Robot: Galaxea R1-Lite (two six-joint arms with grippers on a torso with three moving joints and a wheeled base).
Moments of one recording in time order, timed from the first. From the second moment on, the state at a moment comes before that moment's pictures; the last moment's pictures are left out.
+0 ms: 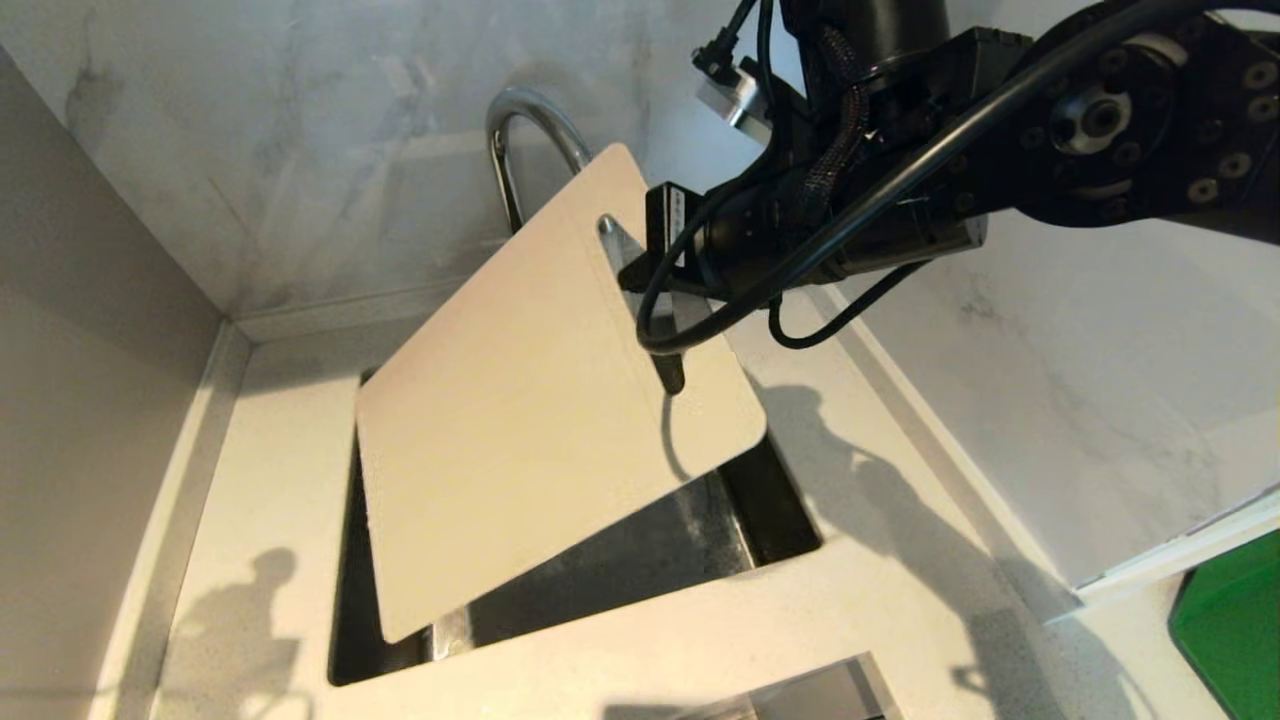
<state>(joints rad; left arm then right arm) -0.51 0.76 -0.86 0.27 0.51 -0.11 0.60 1.87 -1.98 0.48 0.26 0.32</state>
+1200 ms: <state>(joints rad) -0.53 0.69 -0.78 0.21 0.00 -0.24 0.60 1.88 -1.98 0.48 0.25 0.32</state>
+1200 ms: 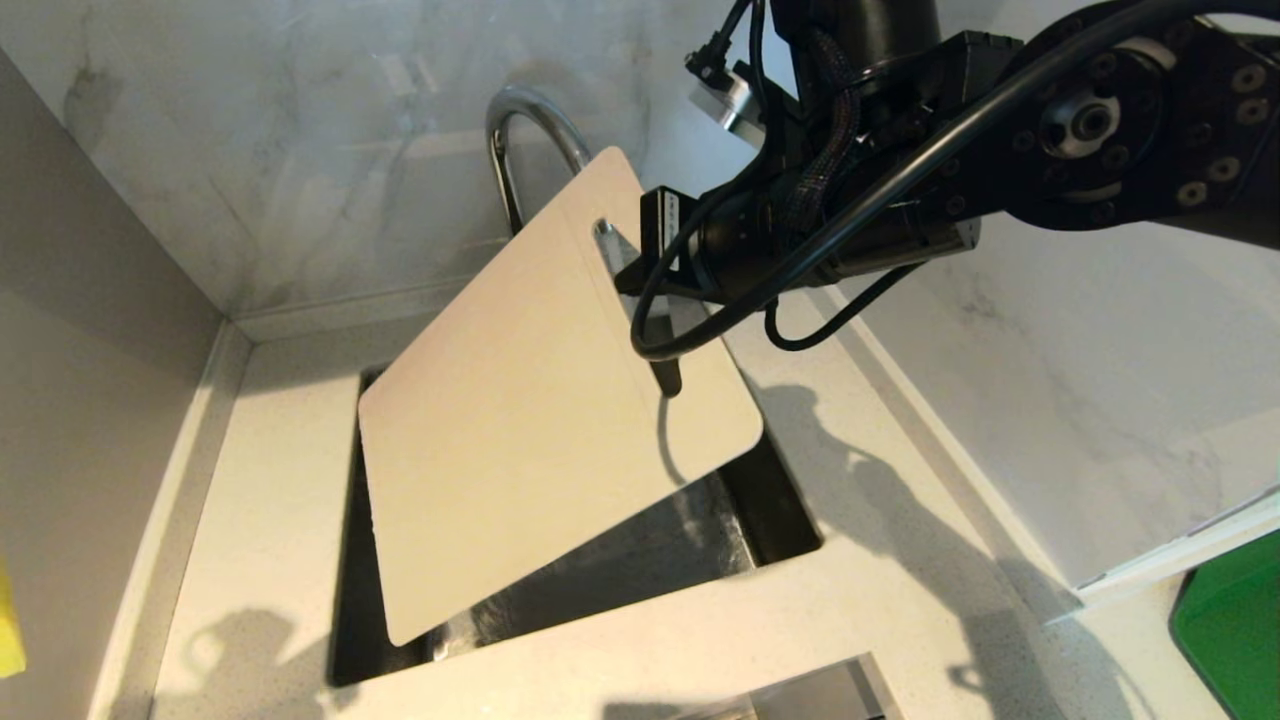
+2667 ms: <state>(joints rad) -0.07 0.86 -0.76 0.19 -0.17 -0.16 0.60 1.86 -1.98 0.48 0.25 0.32</state>
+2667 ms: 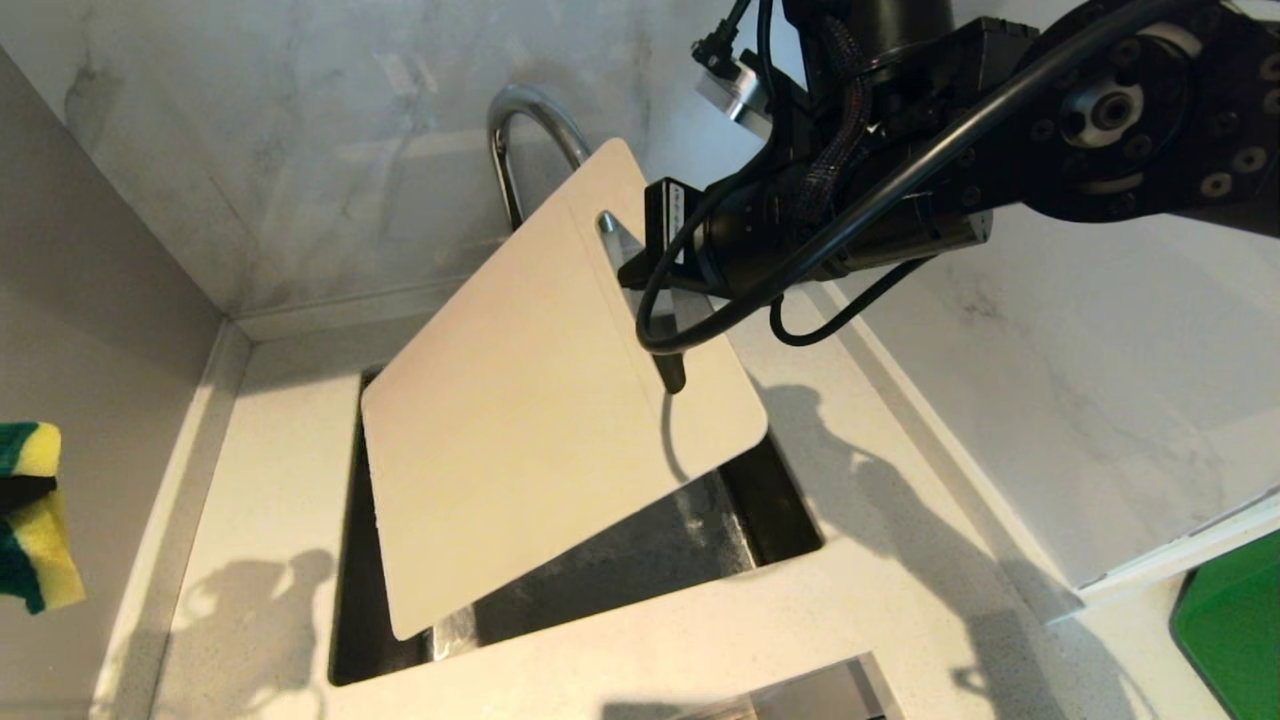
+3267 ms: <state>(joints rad) -0.16 0.93 -0.77 0.19 -0.02 -0.14 0.60 1.86 -1.98 0.48 0.25 0.32</state>
